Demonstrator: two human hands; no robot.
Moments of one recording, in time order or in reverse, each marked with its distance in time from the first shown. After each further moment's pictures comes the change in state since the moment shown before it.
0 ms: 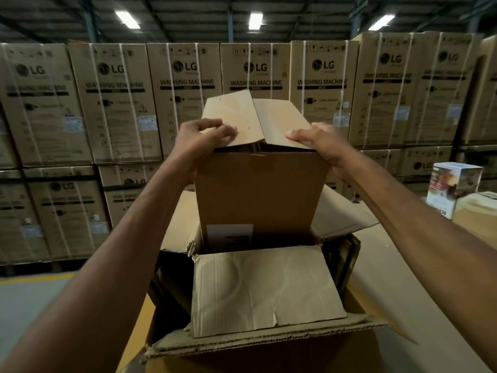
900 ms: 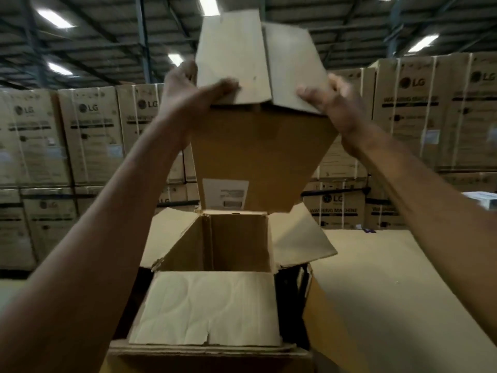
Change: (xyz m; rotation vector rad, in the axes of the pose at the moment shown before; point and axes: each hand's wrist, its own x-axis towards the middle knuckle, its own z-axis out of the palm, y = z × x) left_hand -0.039 0.151 0.097 0.054 0.176 0.434; right_hand 0.016 -0.042 -0.158 0.174 -0.027 -0.475
